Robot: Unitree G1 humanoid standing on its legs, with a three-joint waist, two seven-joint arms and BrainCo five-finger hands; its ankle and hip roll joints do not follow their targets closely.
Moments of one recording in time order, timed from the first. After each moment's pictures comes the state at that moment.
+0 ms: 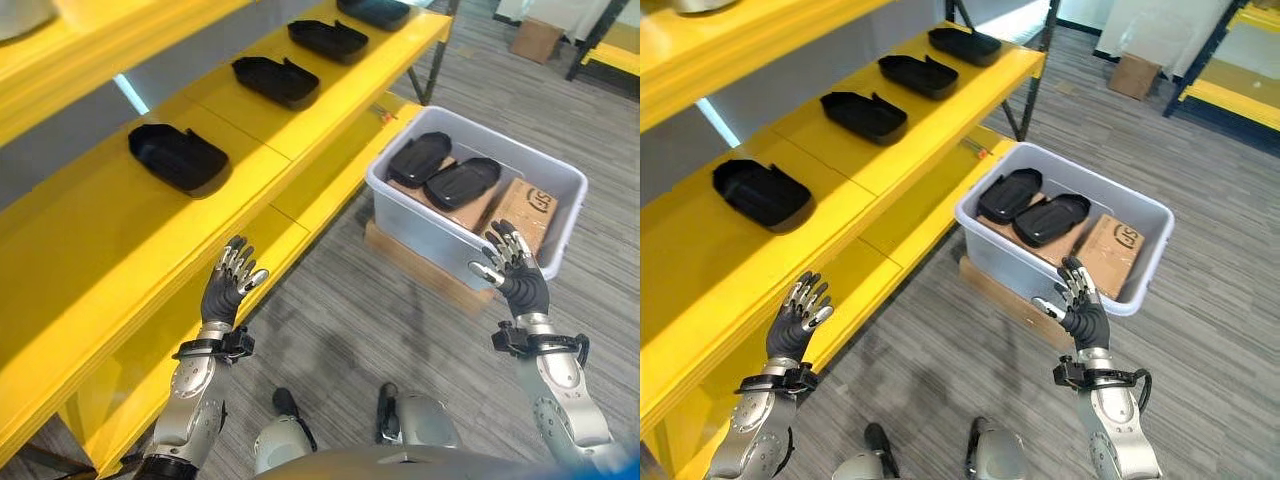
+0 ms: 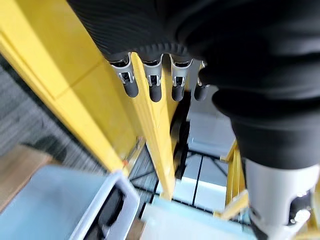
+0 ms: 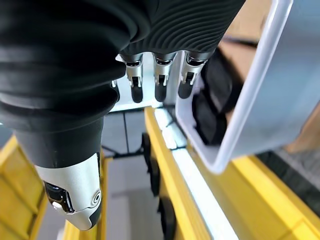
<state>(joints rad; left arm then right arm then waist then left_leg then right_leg) 0.18 0.41 -0.11 -0.02 -0.61 -0.24 0.07 0.19 -0.39 0.11 -0.07 0.51 -0.25 -0.12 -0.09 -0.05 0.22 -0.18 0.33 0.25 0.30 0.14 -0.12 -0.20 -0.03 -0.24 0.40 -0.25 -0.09</state>
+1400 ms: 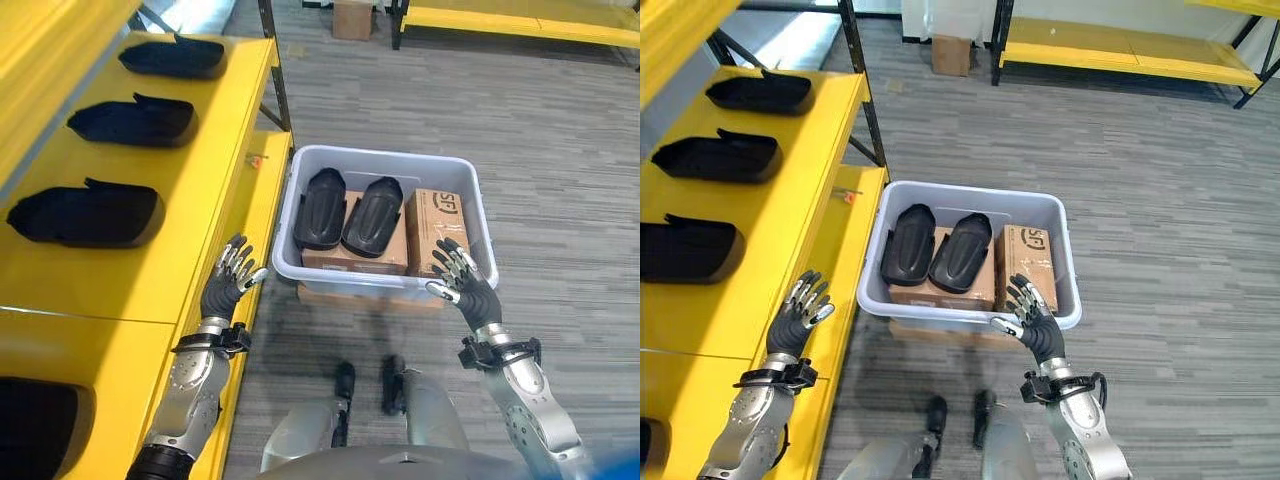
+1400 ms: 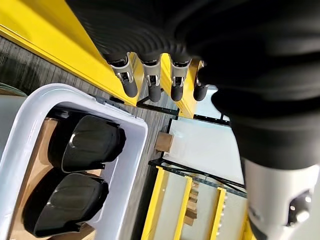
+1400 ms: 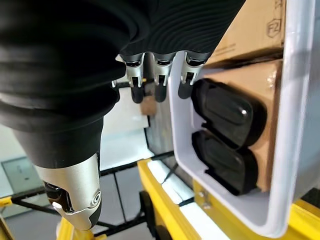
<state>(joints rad) 0.21 0.40 -0.11 0.03 -0.62 -0.24 0.07 0.20 -0.37 0.24 -0.09 0.53 -0.19 0.00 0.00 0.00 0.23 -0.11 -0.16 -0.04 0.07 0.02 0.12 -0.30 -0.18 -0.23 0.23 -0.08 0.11</state>
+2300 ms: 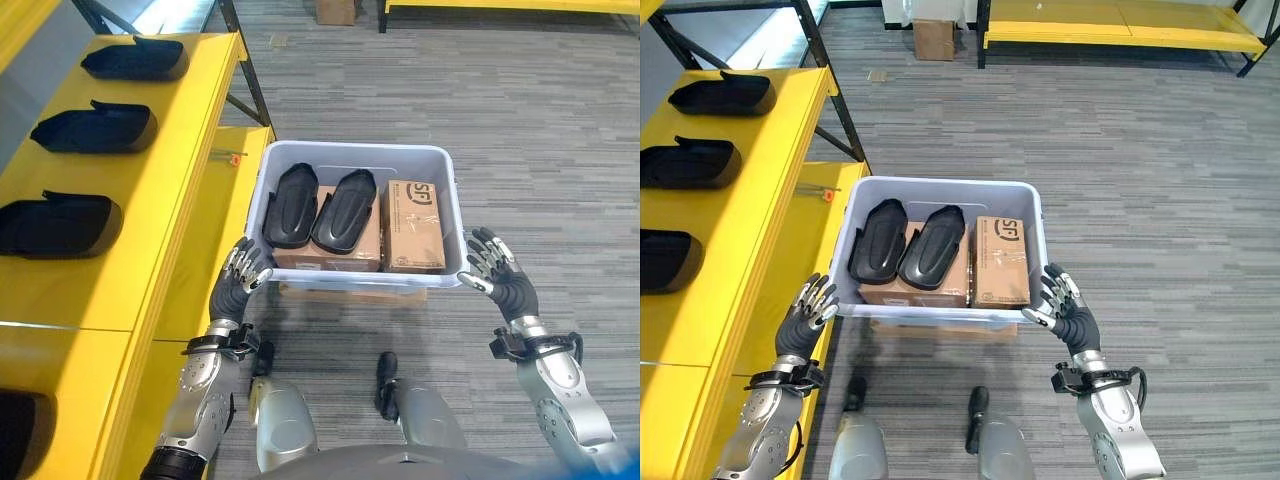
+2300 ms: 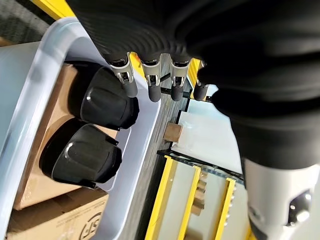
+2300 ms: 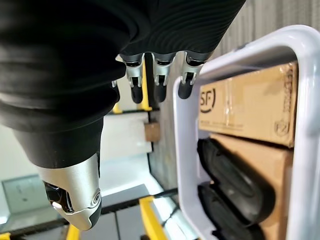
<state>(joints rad) 0.21 0.34 -0.11 0.01 -0.64 -0.22 0.04 0.20 -0.46 0.13 -0.09 0.53 -0.20 -0.01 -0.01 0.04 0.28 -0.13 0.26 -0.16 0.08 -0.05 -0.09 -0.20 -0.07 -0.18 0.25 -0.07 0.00</state>
